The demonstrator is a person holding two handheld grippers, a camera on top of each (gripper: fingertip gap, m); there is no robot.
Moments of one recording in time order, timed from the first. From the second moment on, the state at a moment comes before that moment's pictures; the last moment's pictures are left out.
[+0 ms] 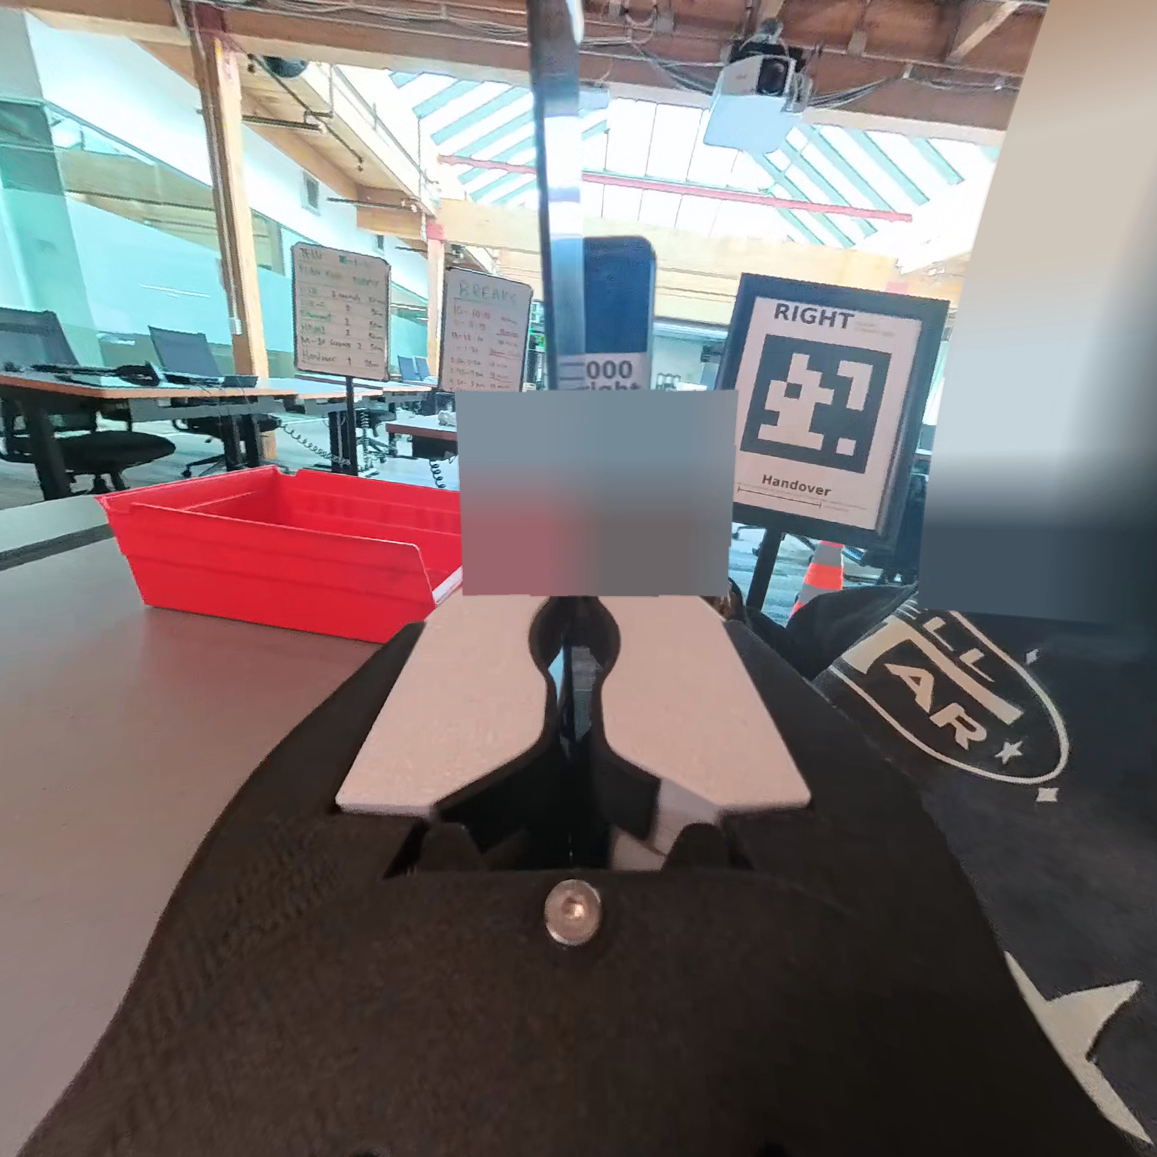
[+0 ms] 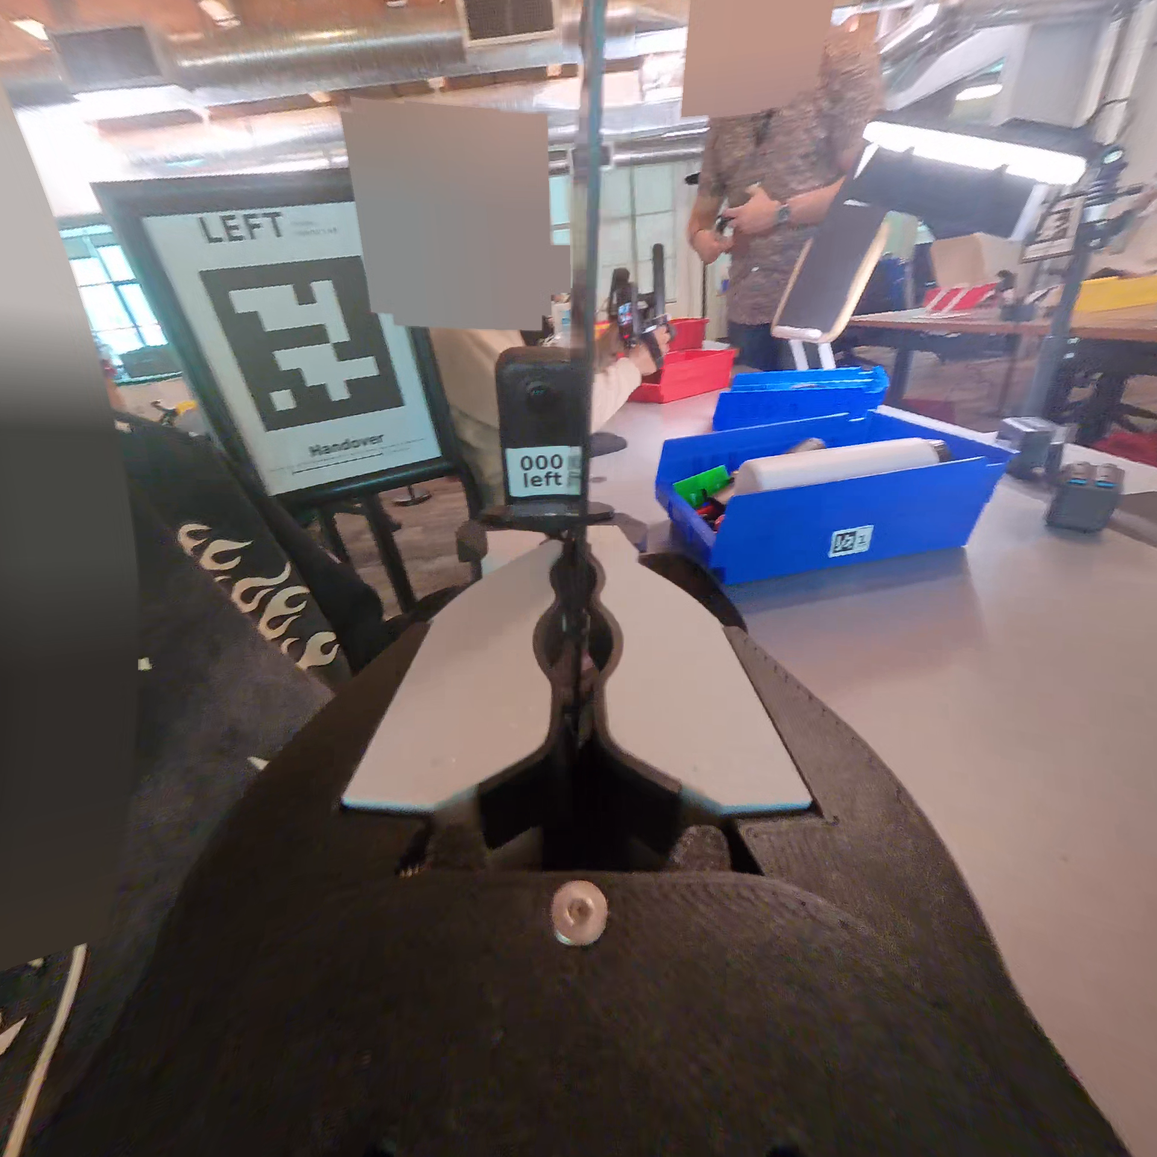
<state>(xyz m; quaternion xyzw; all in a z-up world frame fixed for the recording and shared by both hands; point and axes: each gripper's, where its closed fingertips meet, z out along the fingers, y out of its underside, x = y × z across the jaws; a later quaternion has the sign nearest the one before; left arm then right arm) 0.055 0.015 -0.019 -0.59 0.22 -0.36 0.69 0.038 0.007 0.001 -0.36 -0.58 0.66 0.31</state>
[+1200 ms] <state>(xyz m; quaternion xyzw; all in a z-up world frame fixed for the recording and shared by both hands) 0.062 0.008 0.008 -0.54 0.22 -0.38 0.72 0.053 0.005 -0.004 -0.35 -0.62 0.65 0.28</state>
